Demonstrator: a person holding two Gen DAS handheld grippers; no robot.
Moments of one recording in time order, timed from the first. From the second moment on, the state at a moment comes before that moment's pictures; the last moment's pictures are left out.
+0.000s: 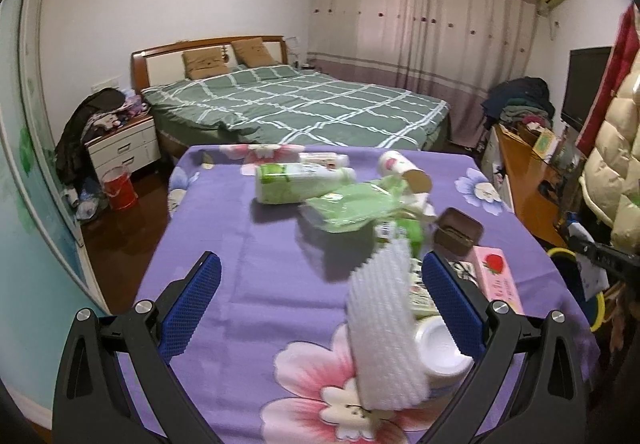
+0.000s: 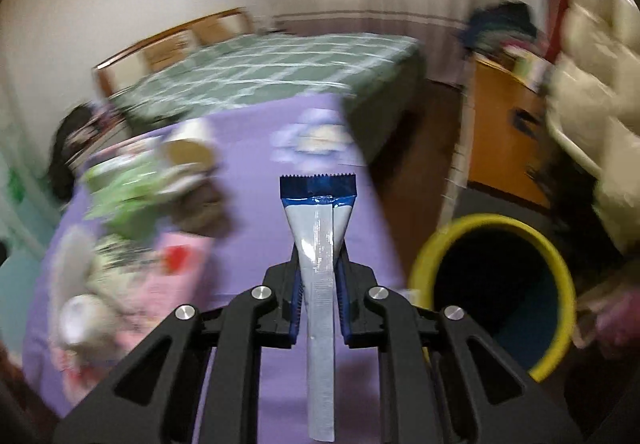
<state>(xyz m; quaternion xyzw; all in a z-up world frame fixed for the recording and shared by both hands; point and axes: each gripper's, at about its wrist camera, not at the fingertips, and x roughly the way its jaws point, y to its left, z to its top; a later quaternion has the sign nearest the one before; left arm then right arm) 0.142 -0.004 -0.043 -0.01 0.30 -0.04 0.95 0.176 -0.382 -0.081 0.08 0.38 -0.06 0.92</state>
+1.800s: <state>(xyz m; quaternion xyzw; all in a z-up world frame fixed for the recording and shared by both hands) 0.172 -0.212 -0.138 0.03 0.45 -0.15 0.88 0.150 -0.542 -0.160 0.20 0.39 -0.20 0.88</state>
